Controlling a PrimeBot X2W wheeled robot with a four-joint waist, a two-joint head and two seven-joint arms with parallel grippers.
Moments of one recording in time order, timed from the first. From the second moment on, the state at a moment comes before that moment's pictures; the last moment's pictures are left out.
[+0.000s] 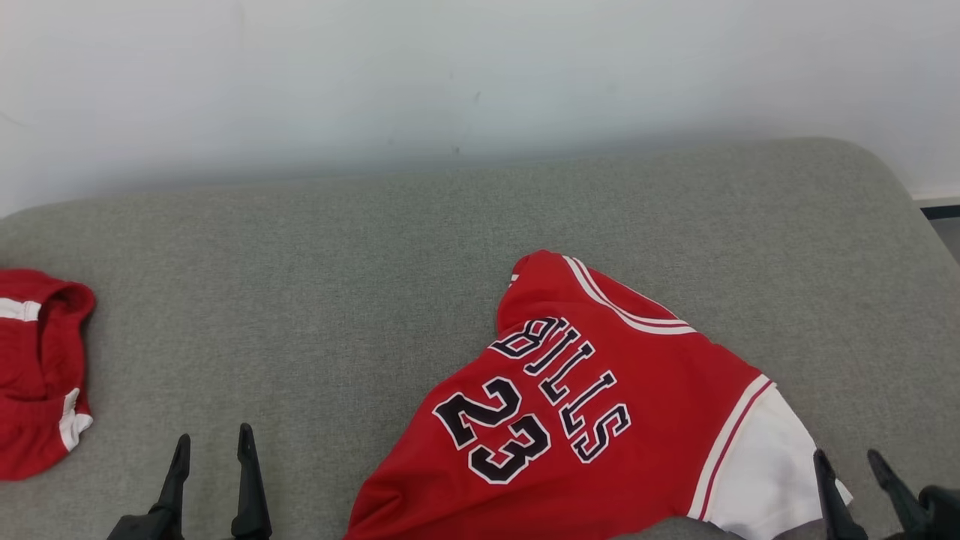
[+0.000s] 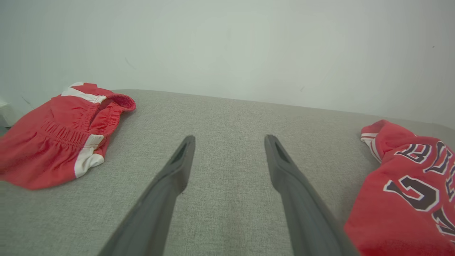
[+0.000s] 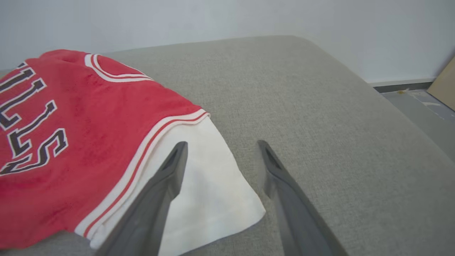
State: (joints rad) left arm -0.01 0.10 -0.02 0.20 -0.27 0.01 -0.26; right arm 0.09 -0.33 -0.07 0.32 0.36 0.13 -0.14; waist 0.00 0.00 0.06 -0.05
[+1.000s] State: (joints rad) left arm -0.11 0.05 -0.07 0.23 -0.23 -0.04 -0.26; right arm -0.64 -0.40 0.20 0.67 0.31 0.13 0.11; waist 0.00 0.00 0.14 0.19
